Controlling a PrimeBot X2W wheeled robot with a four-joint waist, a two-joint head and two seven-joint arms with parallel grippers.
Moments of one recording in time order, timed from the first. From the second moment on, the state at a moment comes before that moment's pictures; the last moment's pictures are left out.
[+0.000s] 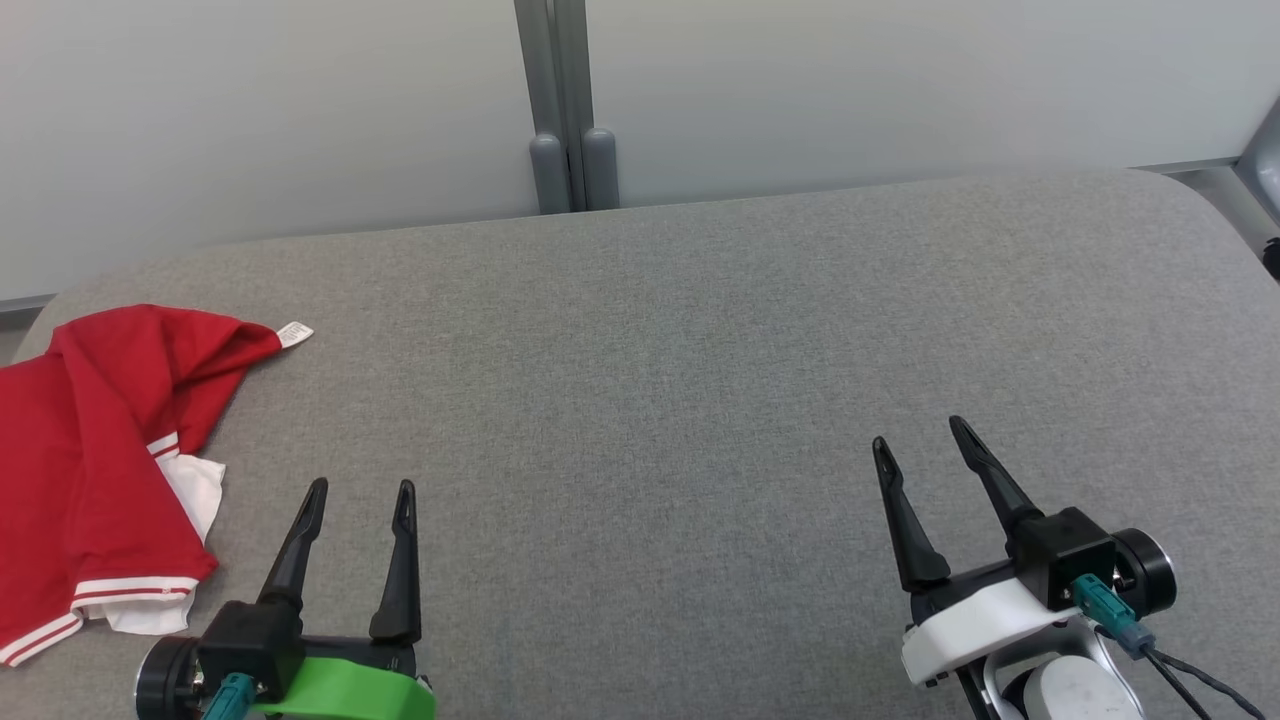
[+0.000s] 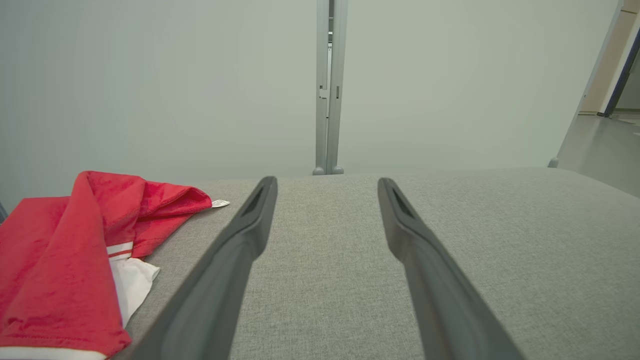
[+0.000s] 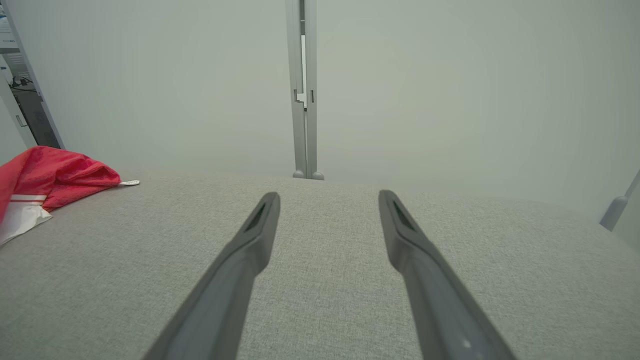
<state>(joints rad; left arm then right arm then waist) 0.05 0.05 -0.05 0.08 -0.14 -0.13 -0.25 -0.04 -0.06 0.14 0.13 0.05 0.13 -0.25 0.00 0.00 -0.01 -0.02</state>
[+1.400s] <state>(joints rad) 0.06 0.05 -0.03 0.11 -0.08 -0.11 -0.26 -0.01 -0.05 0.16 0.16 -0.01 0.13 -0.26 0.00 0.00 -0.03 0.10</state>
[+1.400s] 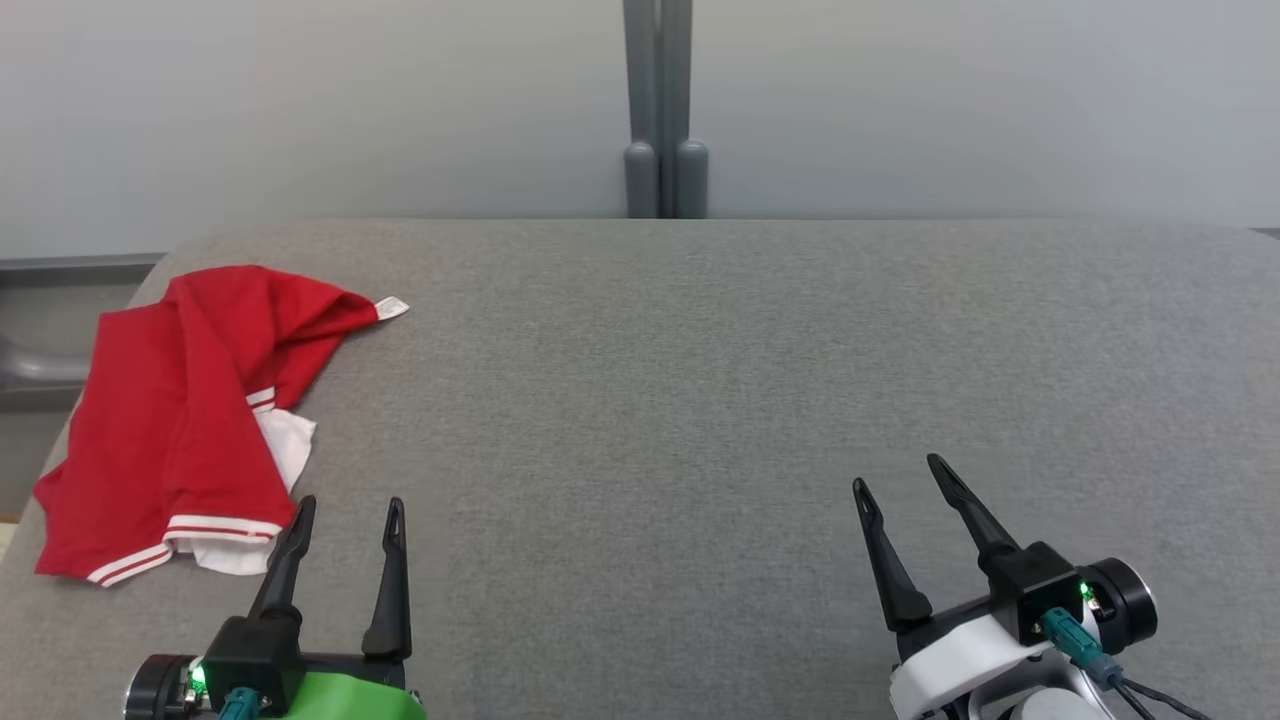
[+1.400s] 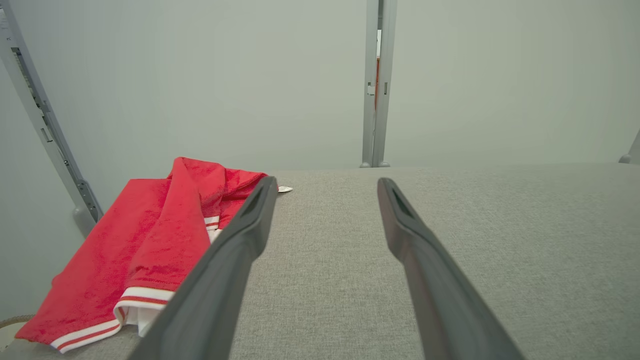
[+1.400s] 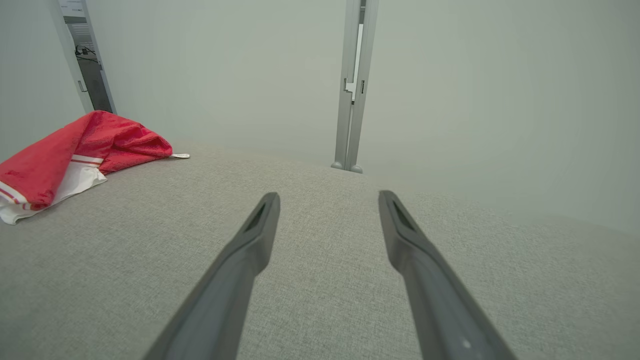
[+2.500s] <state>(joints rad) 0.11 0.05 0.05 0.07 -0.15 -0.08 -0.26 -0.02 -0.05 0.22 0.17 0.02 0.13 -0.26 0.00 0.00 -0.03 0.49</state>
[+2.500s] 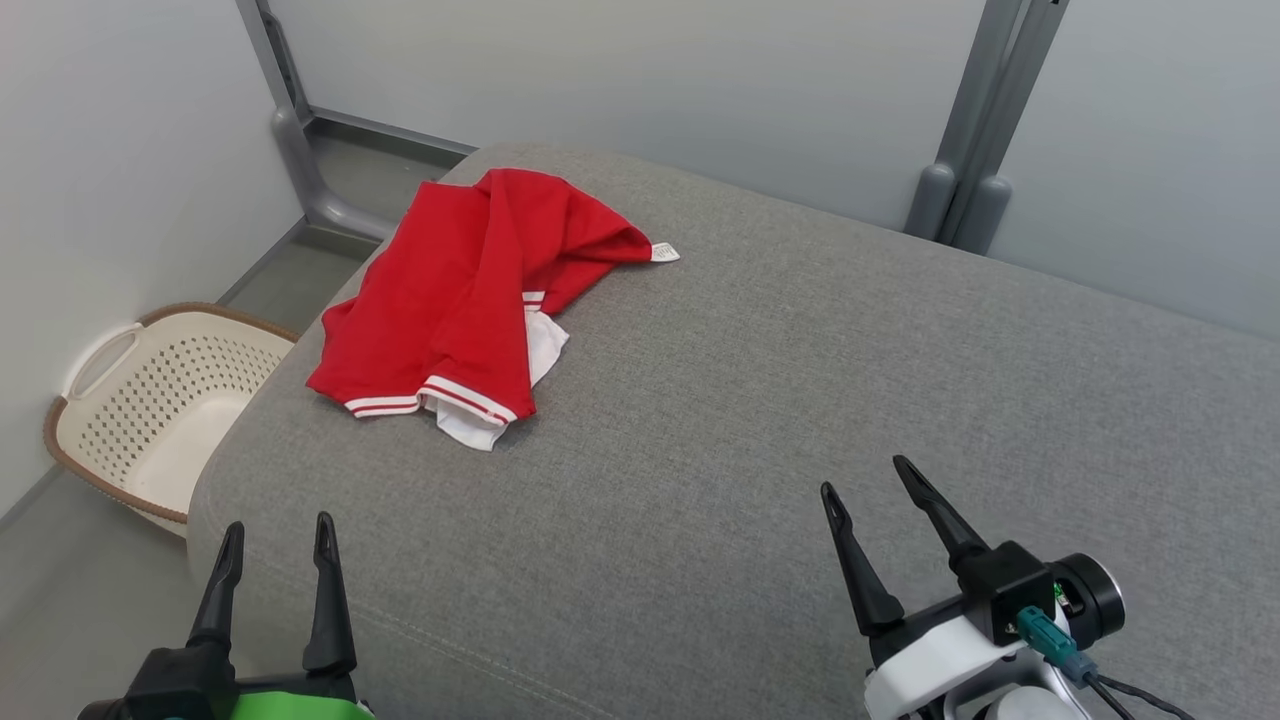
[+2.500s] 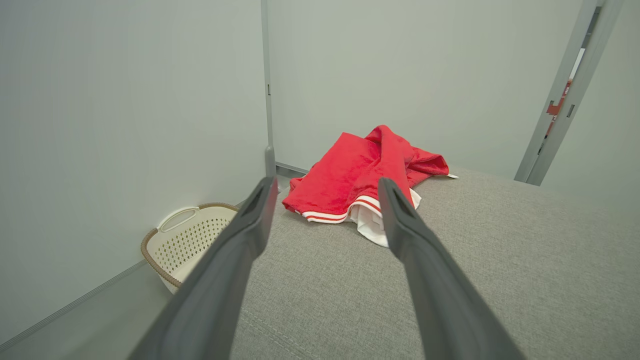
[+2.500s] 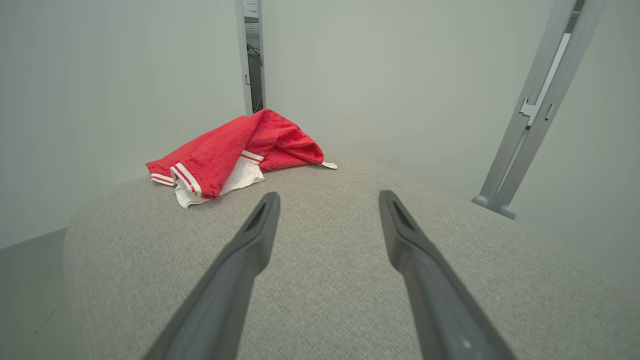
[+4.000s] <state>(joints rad) -1.08 0.17 -0.04 0.95 -0.35 -0.13 0.11 -0.18 -0.39 0.09 -0.02 -0.03 0.13 -0.27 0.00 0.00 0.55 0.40</state>
